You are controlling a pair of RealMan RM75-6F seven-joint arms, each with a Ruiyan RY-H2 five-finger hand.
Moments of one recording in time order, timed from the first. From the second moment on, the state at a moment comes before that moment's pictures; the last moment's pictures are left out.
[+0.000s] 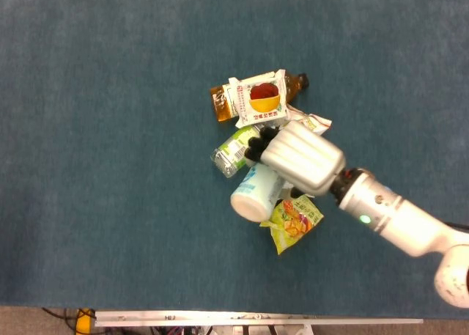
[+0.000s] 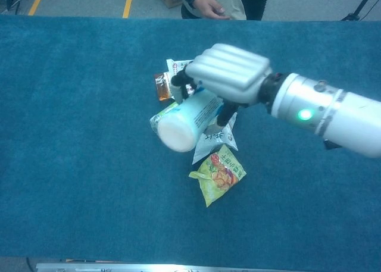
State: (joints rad) left arm 0.09 -0.98 0.09 -1.84 1.63 1.58 0.09; right arm 0.82 -1.40 0.12 -1.93 -1.27 0.87 -0.60
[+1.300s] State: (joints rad) left arm 0.02 -0.94 0.08 -1.87 1.65 1.50 0.12; right arm 0.99 -1.54 0.04 -1.88 -0.94 0.97 -0.87
